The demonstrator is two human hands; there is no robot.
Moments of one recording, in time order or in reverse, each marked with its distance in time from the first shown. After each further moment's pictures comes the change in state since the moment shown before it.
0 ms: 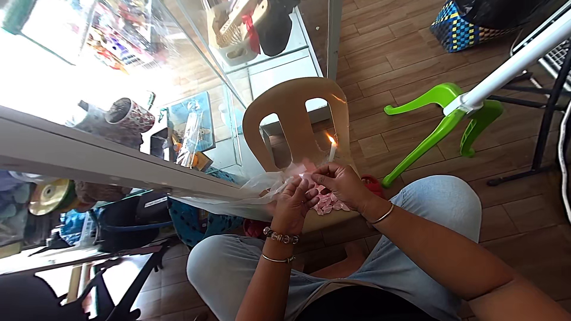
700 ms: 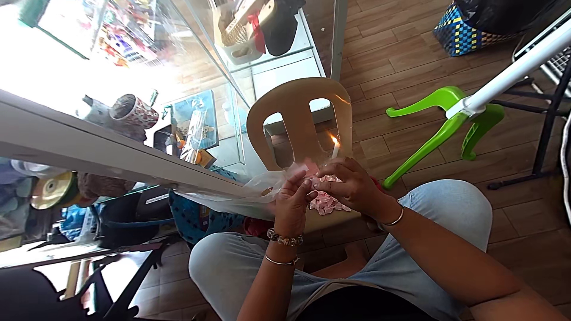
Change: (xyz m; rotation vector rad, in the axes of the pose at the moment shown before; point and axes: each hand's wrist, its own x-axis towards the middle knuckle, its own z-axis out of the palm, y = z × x) left_hand -0.003 -0.003 -0.002 -0.028 -0.012 0.230; right_hand 0.006 0.019 -0.026 -0.839 0.017 -1.167
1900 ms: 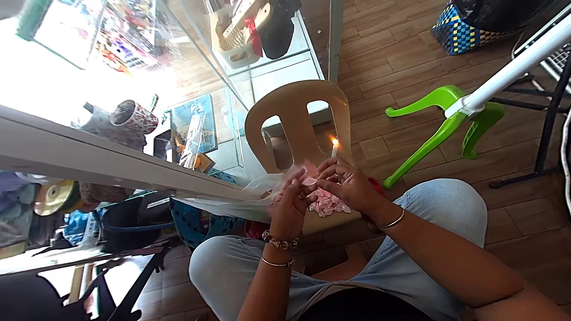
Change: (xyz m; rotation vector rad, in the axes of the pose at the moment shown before) left_hand 0.002 0.006 -0.008 -0.039 -0.196 -0.027; right_hand 0.016 -0.022 -0.009 0.734 0.019 0.841
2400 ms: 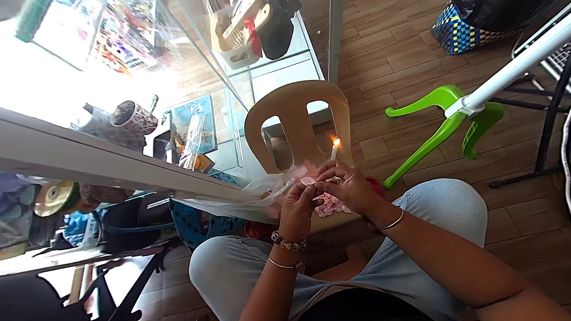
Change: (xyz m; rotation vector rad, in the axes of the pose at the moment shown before) left_hand -0.002 -0.016 0.013 -0.003 0.084 0.007; right_hand -0.002 0.000 0.003 0.090 0.009 0.062
